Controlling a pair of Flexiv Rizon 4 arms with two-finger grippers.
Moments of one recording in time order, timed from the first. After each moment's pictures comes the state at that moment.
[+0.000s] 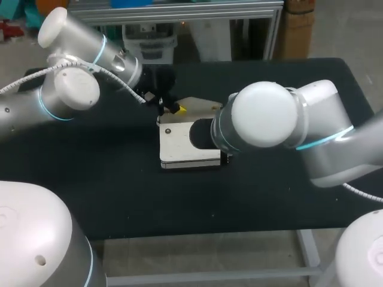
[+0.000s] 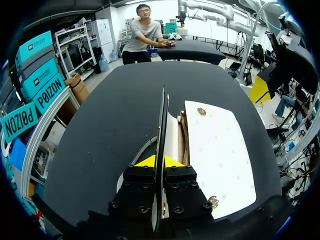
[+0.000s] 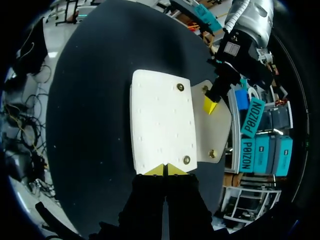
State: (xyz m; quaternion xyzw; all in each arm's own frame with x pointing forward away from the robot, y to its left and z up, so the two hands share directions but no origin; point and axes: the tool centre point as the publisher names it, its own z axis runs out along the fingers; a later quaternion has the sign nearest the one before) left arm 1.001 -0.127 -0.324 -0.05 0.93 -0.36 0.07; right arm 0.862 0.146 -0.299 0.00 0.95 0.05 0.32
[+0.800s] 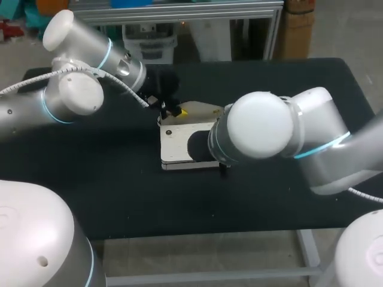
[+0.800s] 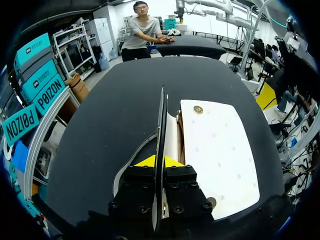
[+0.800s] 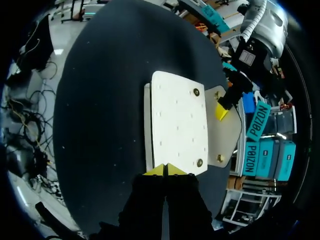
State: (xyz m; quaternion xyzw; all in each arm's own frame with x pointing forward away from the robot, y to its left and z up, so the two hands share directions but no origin) left arm 0.997 -0.131 -0.332 -0.04 0.94 -0.34 0.08; right arm 0.838 0.150 -0.319 -0.03 0.95 0.04 0.31
